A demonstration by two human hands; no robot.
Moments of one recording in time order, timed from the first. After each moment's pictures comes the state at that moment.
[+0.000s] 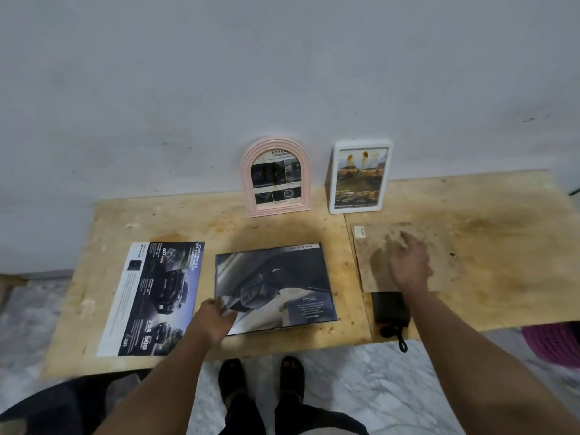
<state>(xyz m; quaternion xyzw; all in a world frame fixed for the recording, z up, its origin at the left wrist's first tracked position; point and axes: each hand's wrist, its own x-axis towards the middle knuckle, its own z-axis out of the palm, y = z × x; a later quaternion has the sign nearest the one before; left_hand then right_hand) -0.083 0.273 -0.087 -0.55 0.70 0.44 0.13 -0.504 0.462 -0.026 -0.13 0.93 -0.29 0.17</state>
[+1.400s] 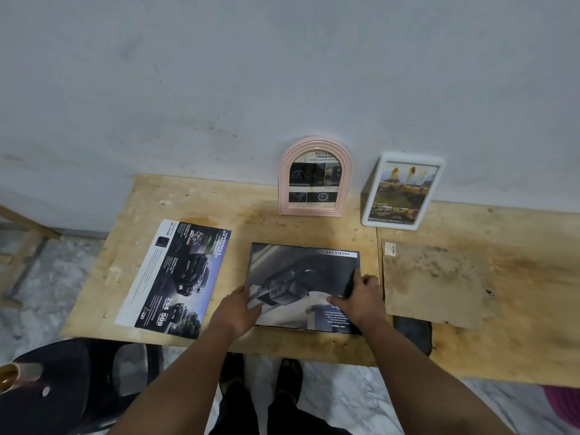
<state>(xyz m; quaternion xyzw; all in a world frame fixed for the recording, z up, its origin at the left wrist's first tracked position) -0.109 0.287 -0.085 -0.55 0.72 0.41 0.11 -0.402 0.407 -0.083 -0.36 0.88 -0.04 0.29</state>
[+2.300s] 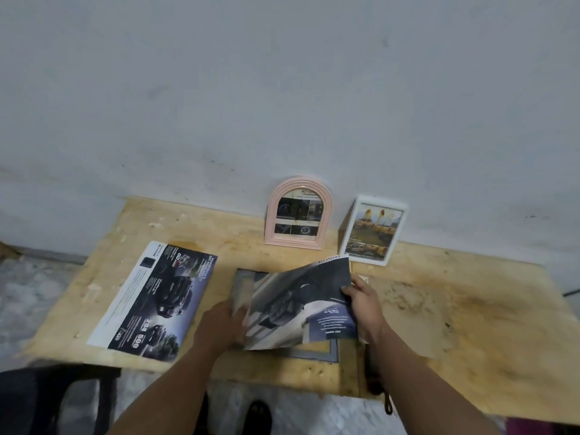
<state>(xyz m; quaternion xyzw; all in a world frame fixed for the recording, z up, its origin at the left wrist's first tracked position) -0.118 0.291 -0.055 -0.60 0.68 0.43 0.00 -0.422 0.400 0.020 -0.13 0.70 -0.54 0.46</state>
